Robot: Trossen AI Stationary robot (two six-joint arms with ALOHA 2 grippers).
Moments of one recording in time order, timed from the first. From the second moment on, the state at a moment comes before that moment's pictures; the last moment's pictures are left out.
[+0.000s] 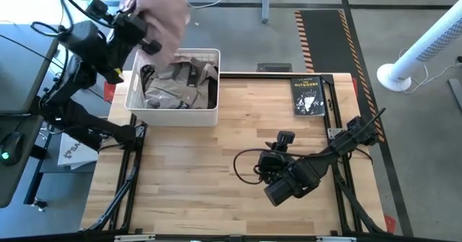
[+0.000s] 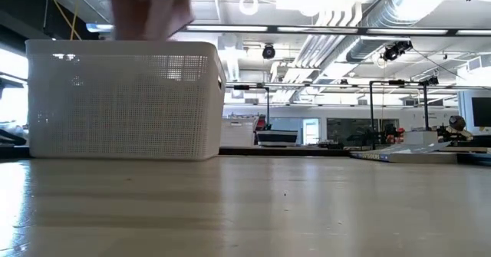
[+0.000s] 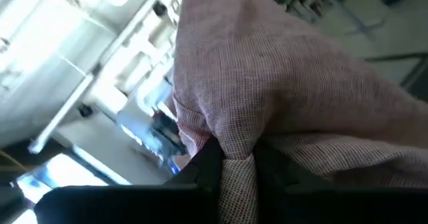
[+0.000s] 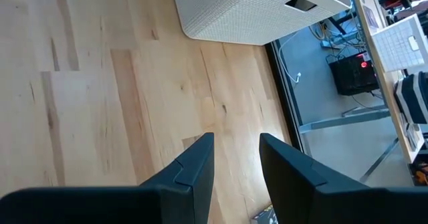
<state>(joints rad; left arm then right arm) 0.16 1.23 1.88 -0.38 -1.19 1.10 0.59 1.86 1.85 -1.57 0.88 0.67</state>
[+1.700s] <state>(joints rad) 0.87 1.29 0.85 -0.71 -0.28 0.04 0.61 1.86 1.85 -1.56 0.89 0.69</state>
